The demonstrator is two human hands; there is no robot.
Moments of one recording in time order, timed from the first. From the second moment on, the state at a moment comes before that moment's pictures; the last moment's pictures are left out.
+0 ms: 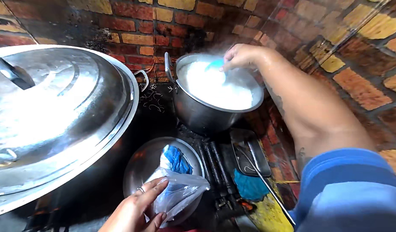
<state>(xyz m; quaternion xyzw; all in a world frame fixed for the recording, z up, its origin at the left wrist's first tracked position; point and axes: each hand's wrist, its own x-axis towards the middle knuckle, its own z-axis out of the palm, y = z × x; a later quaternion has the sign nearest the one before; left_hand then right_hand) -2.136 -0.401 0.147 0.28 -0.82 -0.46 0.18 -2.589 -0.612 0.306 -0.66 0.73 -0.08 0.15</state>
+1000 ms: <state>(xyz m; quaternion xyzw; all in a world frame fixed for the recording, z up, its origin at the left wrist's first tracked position) -2.110 -0.385 0.163 0.29 -0.77 -0.51 0.26 -2.508 -0.587 0.293 -0.75 0.63 -0.09 0.20</state>
